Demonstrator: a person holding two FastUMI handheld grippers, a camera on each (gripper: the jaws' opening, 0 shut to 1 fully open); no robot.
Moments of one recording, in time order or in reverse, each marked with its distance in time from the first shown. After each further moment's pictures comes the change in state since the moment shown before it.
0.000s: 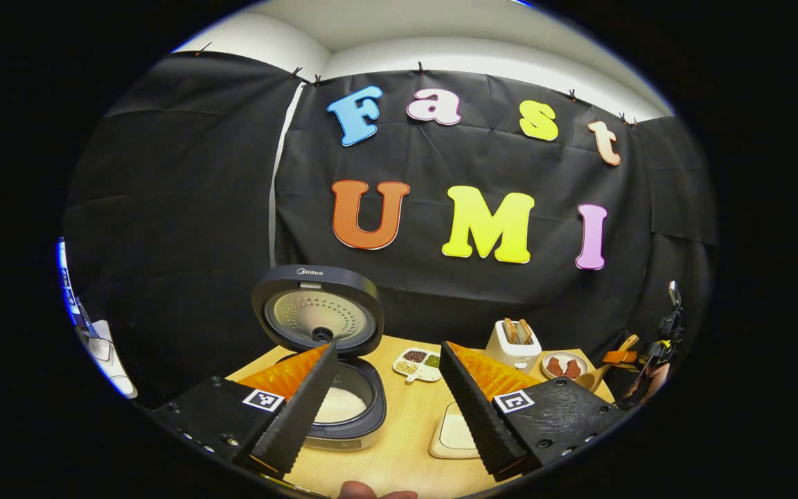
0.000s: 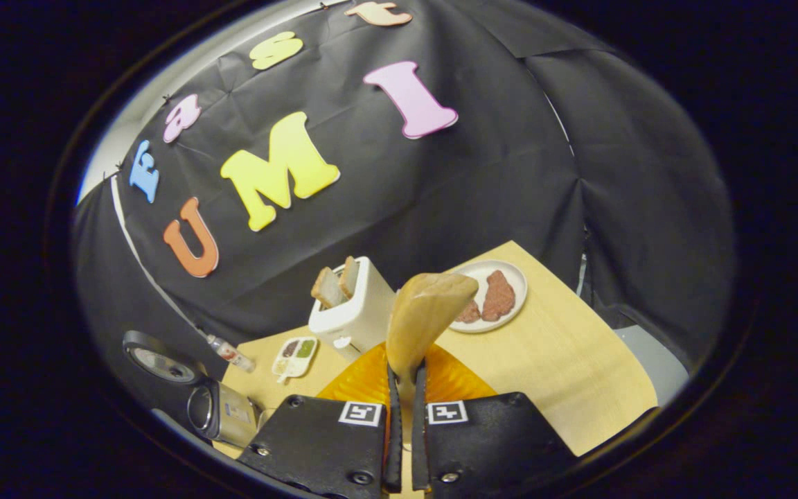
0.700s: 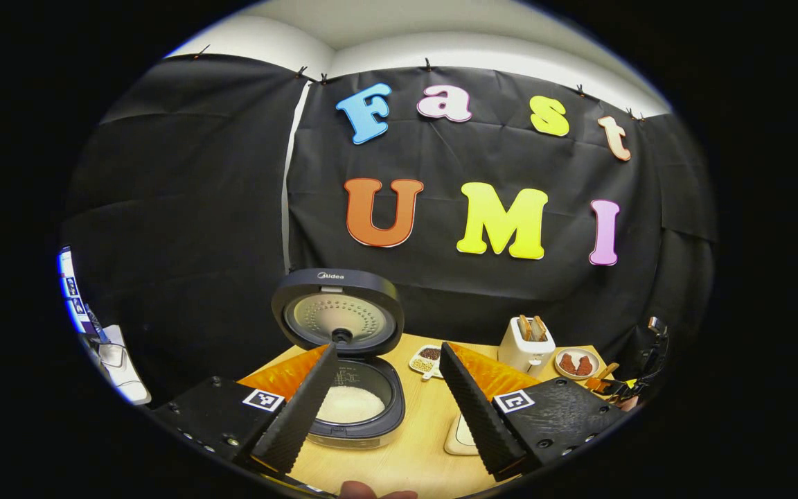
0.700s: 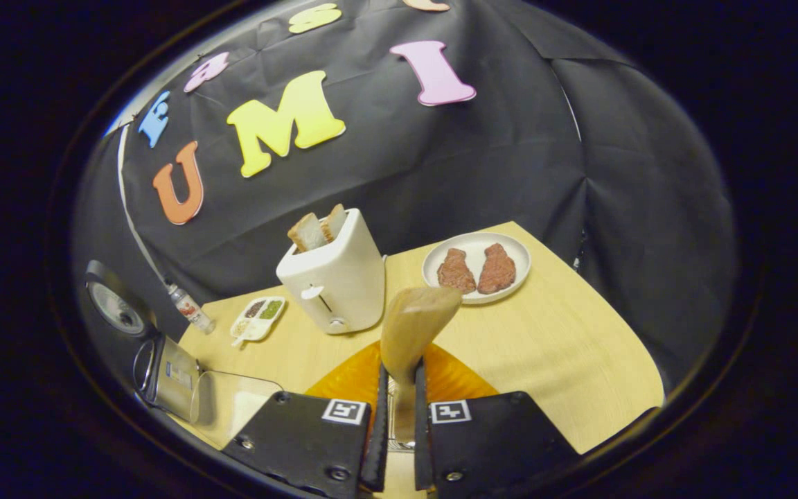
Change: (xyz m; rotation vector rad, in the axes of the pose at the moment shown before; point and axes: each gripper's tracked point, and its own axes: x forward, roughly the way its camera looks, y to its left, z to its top) left arm -0.003 0.023 0.010 0.003 0.009 0.043; right arm 0.026 0.006 -0.054 -0.151 0.000 -0.023
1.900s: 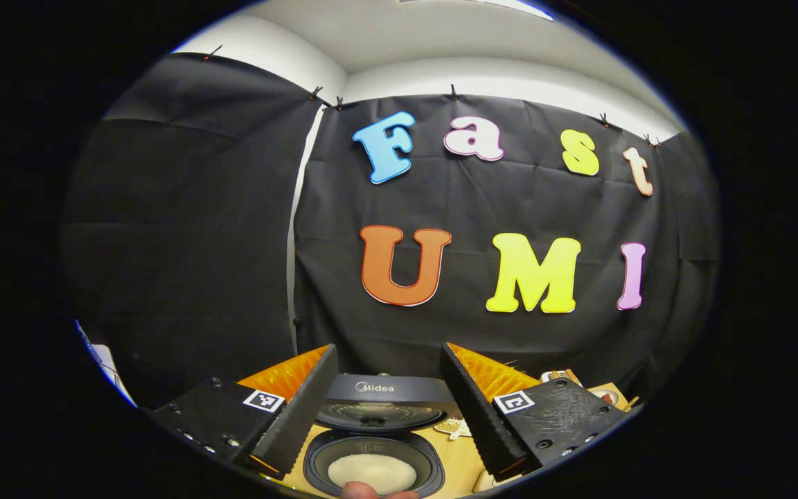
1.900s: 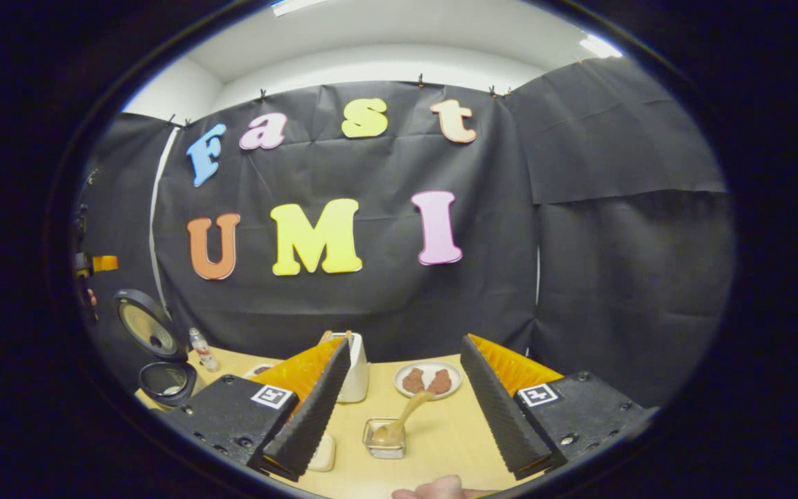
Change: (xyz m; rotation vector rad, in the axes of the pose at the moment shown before) left arm 0.126 0.071 0.085 -0.010 -0.173 0.006; right arm -0.264 0.017 0.135 -0.214 -0.452 -0.156
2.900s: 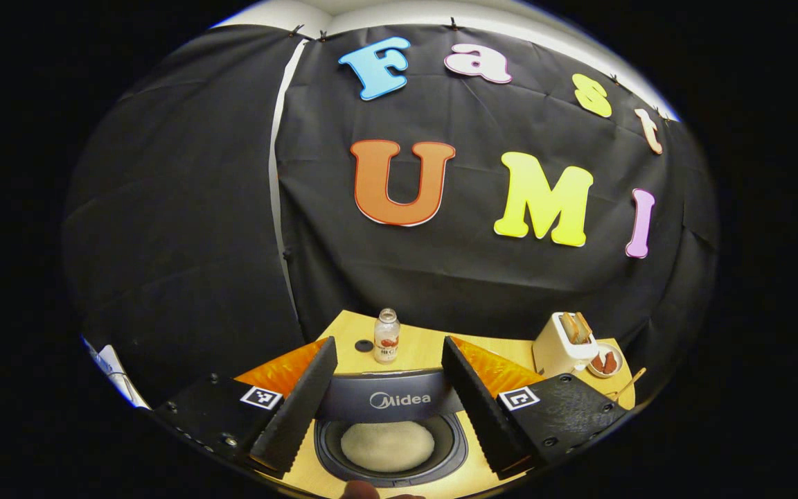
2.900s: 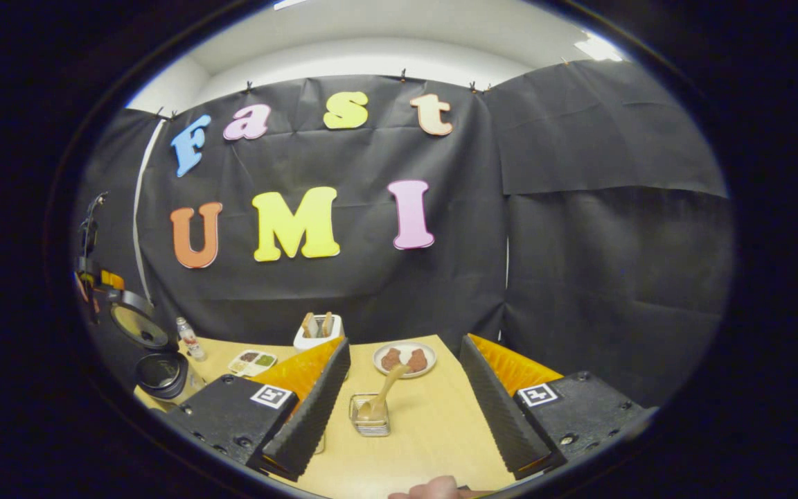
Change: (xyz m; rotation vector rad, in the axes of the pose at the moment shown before) left arm 0.006 0.015 -0.083 0.007 0.389 -0.051; right arm -0.038 0.000 -0.016 0.009 0.061 -0.060
